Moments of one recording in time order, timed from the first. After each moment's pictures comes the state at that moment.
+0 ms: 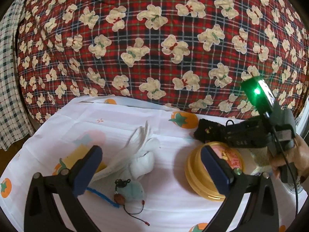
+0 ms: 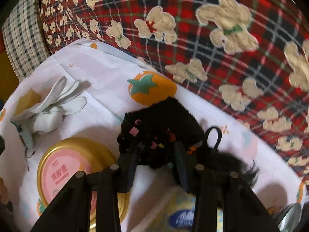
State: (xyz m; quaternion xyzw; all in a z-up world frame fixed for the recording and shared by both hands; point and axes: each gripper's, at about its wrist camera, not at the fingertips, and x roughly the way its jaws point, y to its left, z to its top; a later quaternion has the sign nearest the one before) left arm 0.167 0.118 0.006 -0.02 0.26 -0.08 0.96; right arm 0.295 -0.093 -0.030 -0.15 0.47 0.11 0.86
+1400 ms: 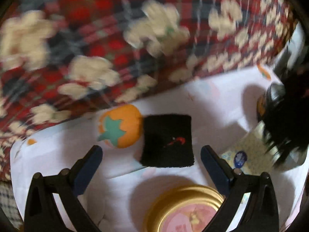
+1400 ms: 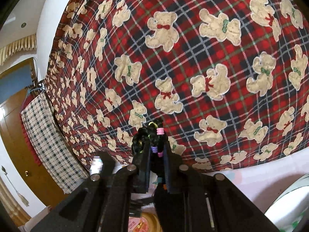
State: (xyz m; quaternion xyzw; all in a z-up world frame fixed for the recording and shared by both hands) left arm 0.334 -0.041 0.010 0.18 0.47 -0.28 0.82; right arm 0.186 -0.218 0.132 0.17 0.16 0.14 0.96
